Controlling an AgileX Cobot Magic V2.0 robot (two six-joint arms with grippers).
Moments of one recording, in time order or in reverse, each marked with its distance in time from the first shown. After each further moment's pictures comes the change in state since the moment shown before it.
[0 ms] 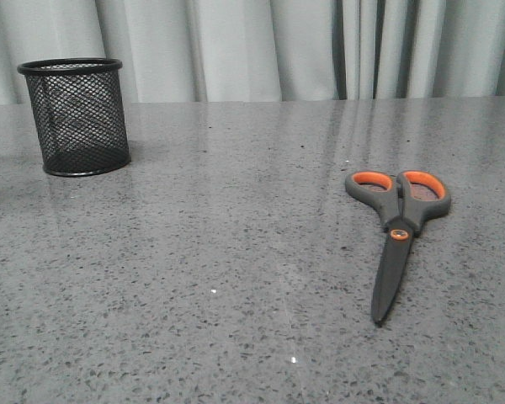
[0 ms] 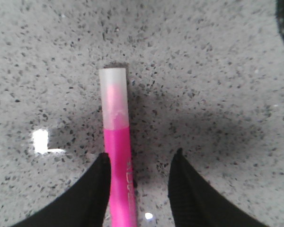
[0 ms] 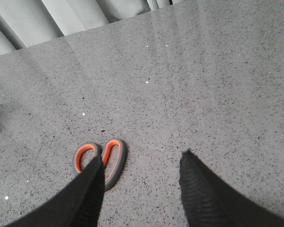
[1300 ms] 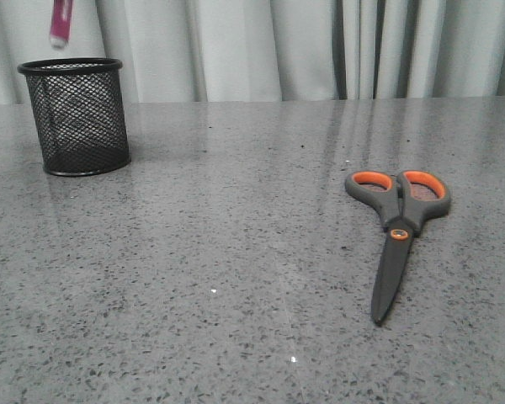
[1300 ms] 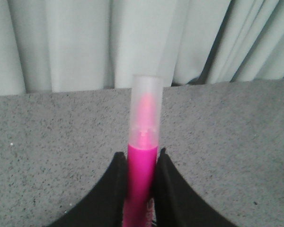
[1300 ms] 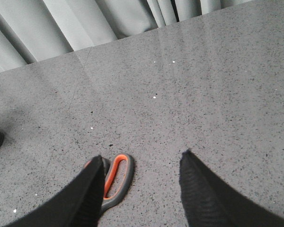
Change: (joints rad) left arm -0.209 -0.038 -0.003 -1.138 -0.797 1.014; right arm 0.000 0.000 0.000 0.000 -0.057 0.000
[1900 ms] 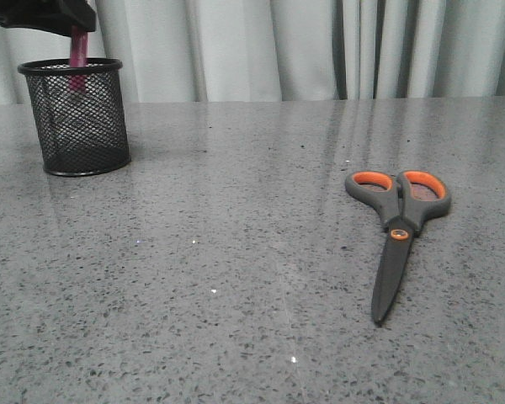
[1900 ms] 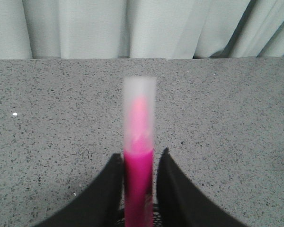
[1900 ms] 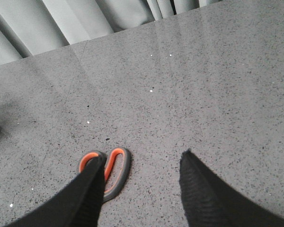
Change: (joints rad) left arm 0.000 0.086 0.000 -0.009 -0.021 0.006; right arm 0.000 0.000 0.000 0.000 0.023 -0.002
